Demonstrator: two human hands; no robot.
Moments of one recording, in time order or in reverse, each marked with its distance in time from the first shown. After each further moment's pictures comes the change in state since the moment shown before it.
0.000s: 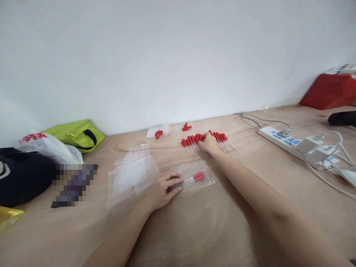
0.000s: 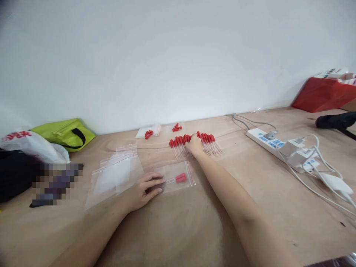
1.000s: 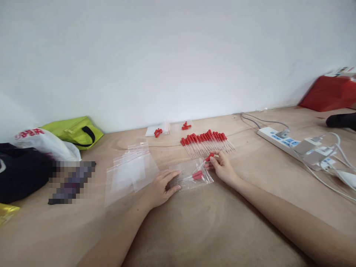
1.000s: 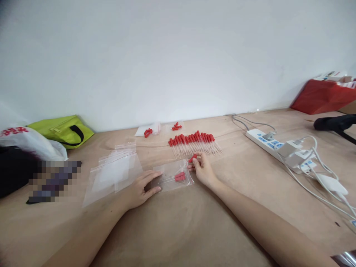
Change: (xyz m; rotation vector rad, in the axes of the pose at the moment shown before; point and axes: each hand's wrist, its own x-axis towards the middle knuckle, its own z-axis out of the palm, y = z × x) left_hand 0.001 0.006 -0.005 -0.019 -0.050 -0.107; right_hand -0.100 0.034 -0.022 0.991 -0.228 0.000
